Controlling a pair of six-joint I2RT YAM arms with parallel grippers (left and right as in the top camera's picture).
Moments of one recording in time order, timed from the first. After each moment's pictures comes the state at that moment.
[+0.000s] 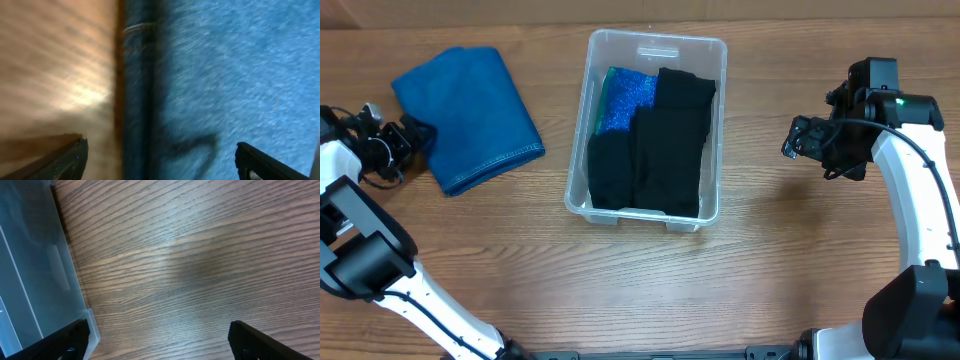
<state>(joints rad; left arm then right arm) 0.66 2.27 1.66 -0.58 0.59 -0.10 -0.10 1.65 1.44 -1.14 -0.15 0.23</state>
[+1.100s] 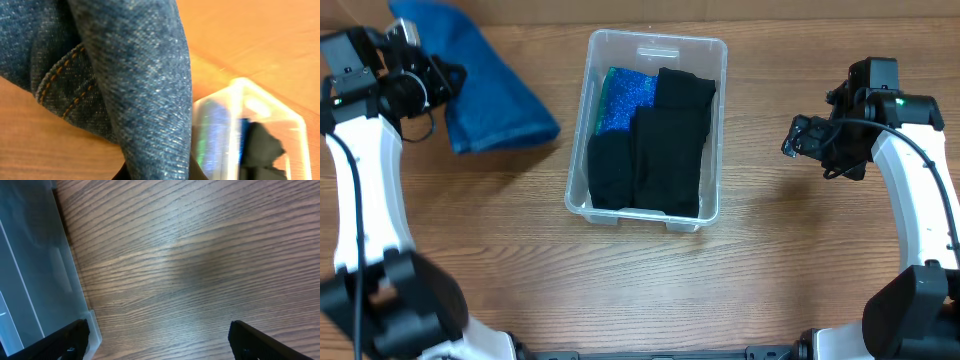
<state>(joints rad) 0.33 1.73 1.62 -0.65 0.52 -0.23 -0.10 1.65 1.44 -1.13 -0.15 0.23</state>
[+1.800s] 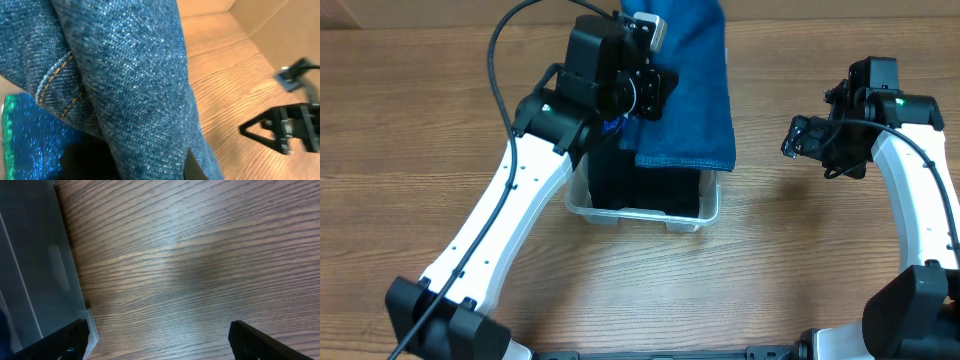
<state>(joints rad) -0.45 1.69 1.62 -0.55 0.32 -0.26 -0.10 1.65 1.44 -1.12 -0.15 0.20</state>
